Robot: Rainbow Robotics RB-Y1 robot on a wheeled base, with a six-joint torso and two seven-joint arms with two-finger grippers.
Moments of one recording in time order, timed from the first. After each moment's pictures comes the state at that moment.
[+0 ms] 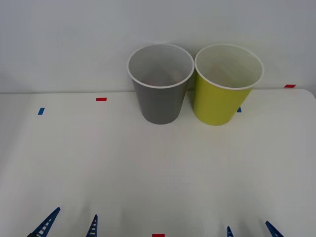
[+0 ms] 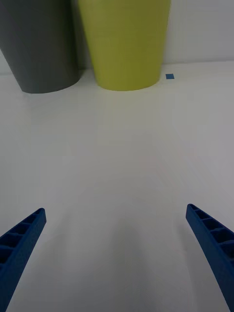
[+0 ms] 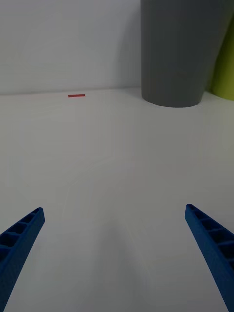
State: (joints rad) right arm 0.92 -0.37 0.34 -1.83 -0.15 -0.56 1.55; left arm 0.84 0.40 -0.32 -1.80 0.14 -0.59 -1.54
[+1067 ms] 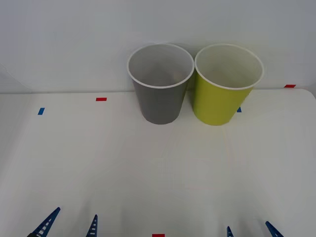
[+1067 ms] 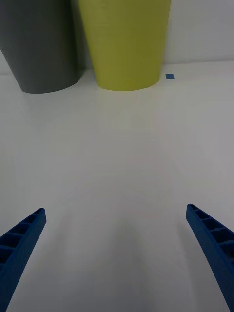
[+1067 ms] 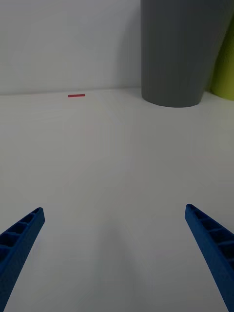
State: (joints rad) right arm 0.92 -0.37 0.34 -1.83 -0.15 -0.56 1.55; left arm 0.84 0.40 -0.32 -1.80 0.14 -0.59 -1.54
